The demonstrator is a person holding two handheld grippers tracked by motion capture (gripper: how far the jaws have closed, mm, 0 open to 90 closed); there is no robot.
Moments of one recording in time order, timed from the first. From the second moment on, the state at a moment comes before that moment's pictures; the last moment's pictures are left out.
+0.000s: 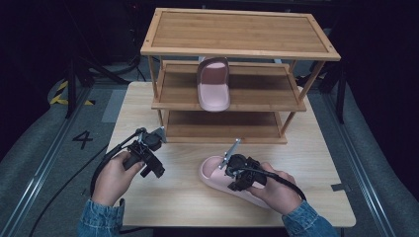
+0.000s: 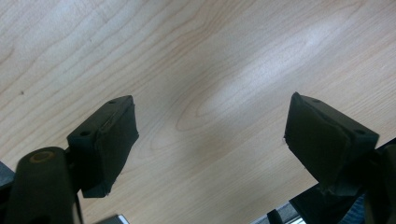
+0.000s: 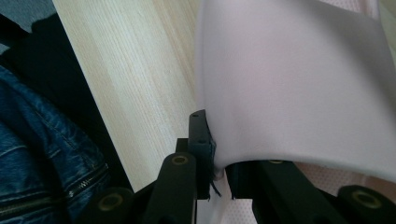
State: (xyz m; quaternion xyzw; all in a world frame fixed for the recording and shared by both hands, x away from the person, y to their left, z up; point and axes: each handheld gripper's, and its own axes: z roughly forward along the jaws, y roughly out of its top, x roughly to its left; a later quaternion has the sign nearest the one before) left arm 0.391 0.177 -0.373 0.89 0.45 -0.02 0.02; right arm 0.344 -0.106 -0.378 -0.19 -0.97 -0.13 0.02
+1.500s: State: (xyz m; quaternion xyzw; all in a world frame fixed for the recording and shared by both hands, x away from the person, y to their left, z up) left arm 0.404 0.171 -0.371 0.90 0.43 -0.04 0.01; right arm 0.382 -0.149 -0.223 -0.27 -0.95 -0.16 -0.04
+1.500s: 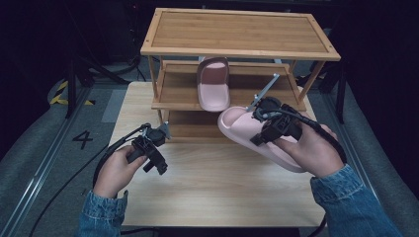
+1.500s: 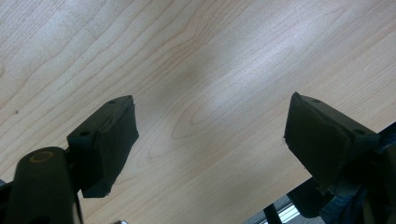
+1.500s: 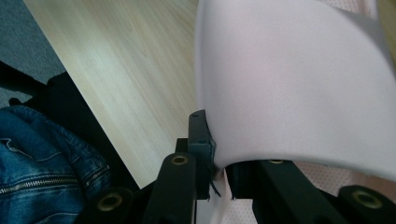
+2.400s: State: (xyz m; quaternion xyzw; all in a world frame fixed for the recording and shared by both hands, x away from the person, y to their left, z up) left arm 0.402 0.173 -0.372 0.90 0.43 -0.03 0.00; right arm 0.451 -0.160 -0.199 -0.34 -0.92 -0.17 -0.11
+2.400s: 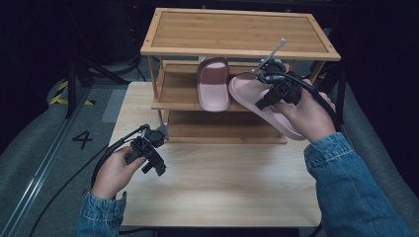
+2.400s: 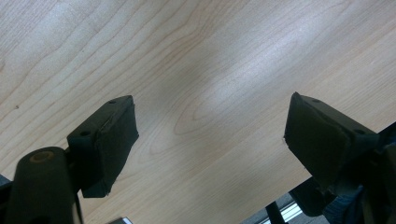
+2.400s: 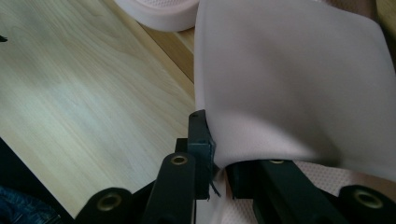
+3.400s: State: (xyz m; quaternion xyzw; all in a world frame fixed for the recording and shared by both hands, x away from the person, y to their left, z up) left arm 0.403 0.168 -0.375 0.91 0.42 -0.05 0.00; right arm 0.477 -0.159 -0.234 -0.30 -0.92 -0.18 -0.19
